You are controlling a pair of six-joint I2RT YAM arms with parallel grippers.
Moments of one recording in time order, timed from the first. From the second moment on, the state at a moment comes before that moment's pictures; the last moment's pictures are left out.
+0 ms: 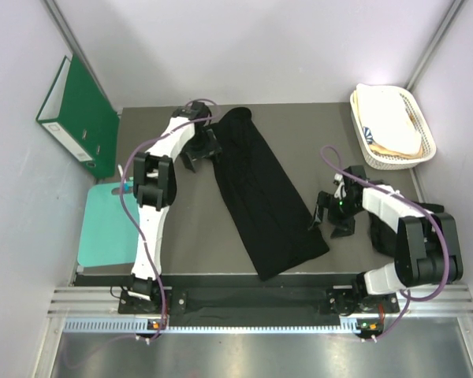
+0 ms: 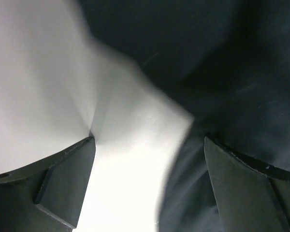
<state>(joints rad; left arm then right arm) -0.23 2.48 2.25 -1.12 -0.05 -0.67 0.11 1.43 0.76 -0.71 -0.36 0.36</state>
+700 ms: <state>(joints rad) -0.22 1.82 1.56 -0.95 0.08 -0.59 0.15 2.06 1.57 -0.51 -0.33 0.33</state>
